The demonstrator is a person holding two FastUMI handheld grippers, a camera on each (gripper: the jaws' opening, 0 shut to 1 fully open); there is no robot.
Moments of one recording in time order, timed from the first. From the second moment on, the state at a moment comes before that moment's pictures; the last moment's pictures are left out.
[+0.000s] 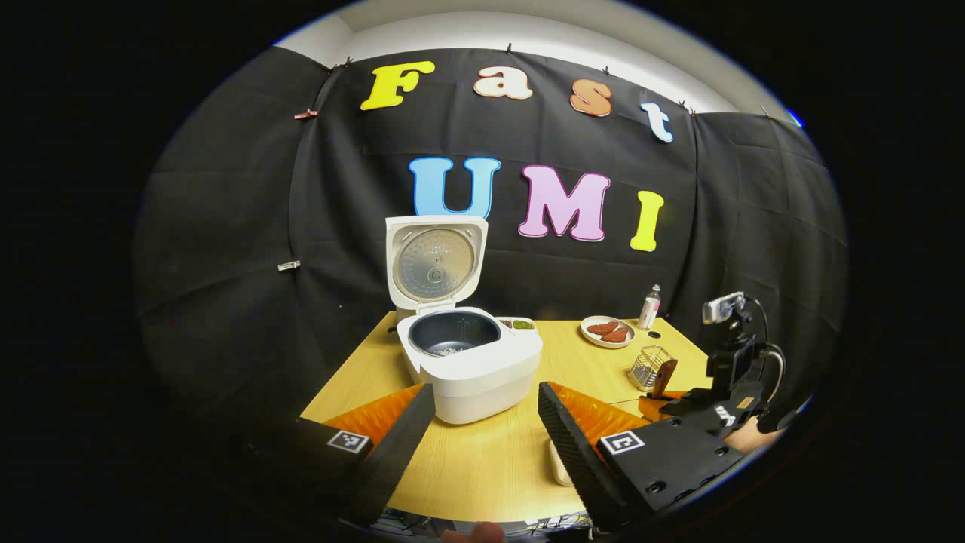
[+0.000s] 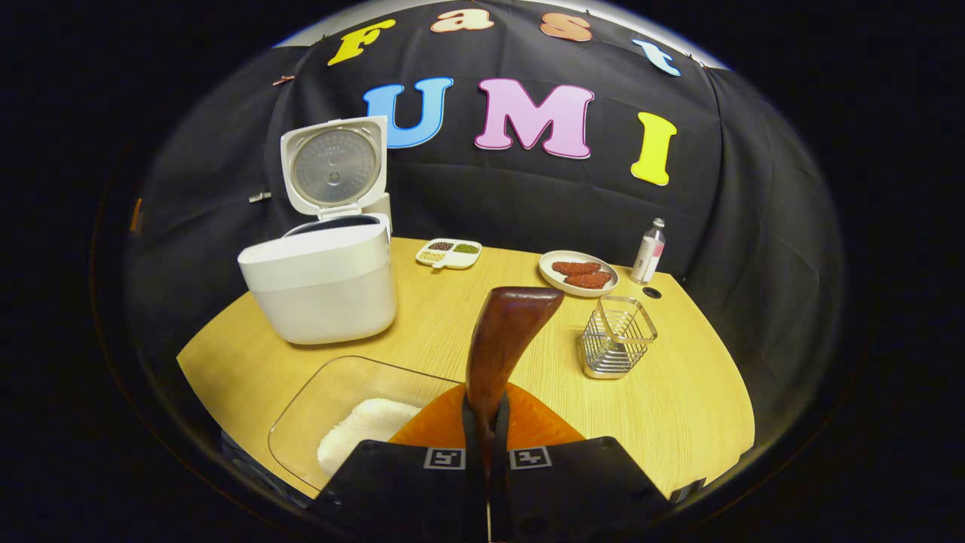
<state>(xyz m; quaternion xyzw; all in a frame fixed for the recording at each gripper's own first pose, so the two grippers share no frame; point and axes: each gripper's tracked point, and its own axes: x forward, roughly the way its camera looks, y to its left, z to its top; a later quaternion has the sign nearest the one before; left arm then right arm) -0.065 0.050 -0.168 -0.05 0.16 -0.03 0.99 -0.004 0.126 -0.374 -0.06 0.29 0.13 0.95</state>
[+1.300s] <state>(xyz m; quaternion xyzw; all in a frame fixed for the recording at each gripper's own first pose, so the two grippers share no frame) -0.066 0.071 -0.168 -0.07 0.16 -0.01 0.99 0.020 0.108 -0.321 0.43 0.28 0.02 0.86</state>
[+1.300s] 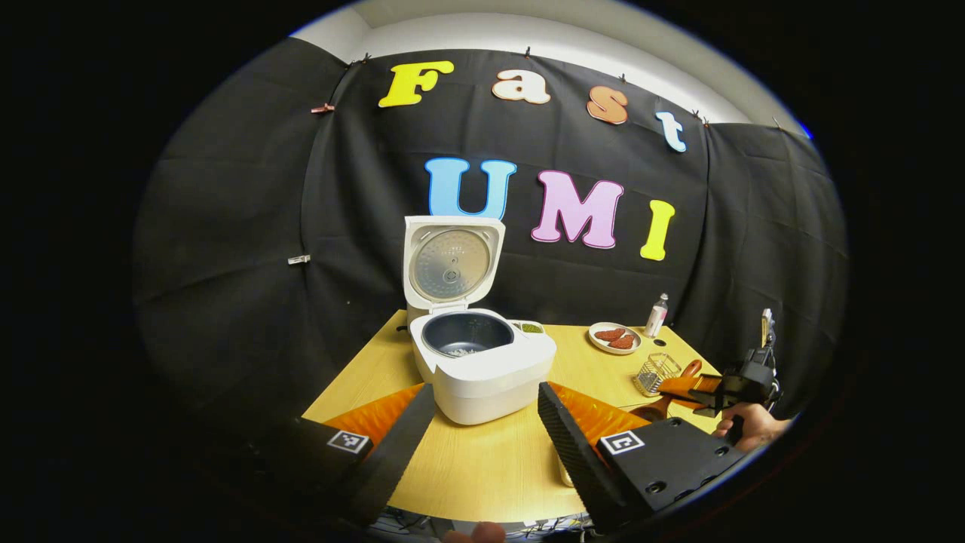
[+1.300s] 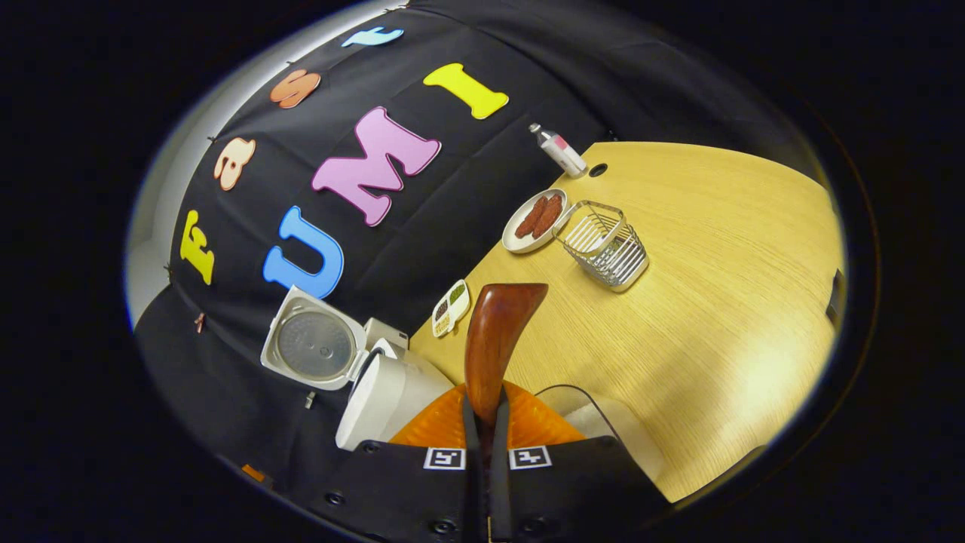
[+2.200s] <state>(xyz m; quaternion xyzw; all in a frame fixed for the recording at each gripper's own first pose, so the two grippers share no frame) -0.060 0.099 -0.176 -0.07 0.16 0.01 0.99 0.177 0.262 -0.133 0.50 0.19 0.09 0.84</state>
